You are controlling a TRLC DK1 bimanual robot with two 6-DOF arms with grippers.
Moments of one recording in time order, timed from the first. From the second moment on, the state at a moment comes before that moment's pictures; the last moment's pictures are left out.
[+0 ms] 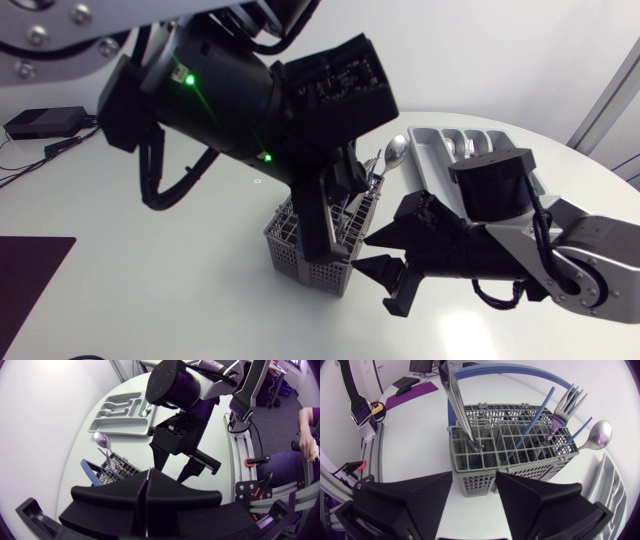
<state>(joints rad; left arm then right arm) -0.93 1.51 1.50 -0.83 0.12 0.55 0.56 1.20 0.56 -0.10 -0.36 -0.29</state>
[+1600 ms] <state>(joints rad) -0.95 1.49 1.61 -0.89 0.06 0.61 0.69 1.20 0.60 -0.11 -0.26 -0.24</state>
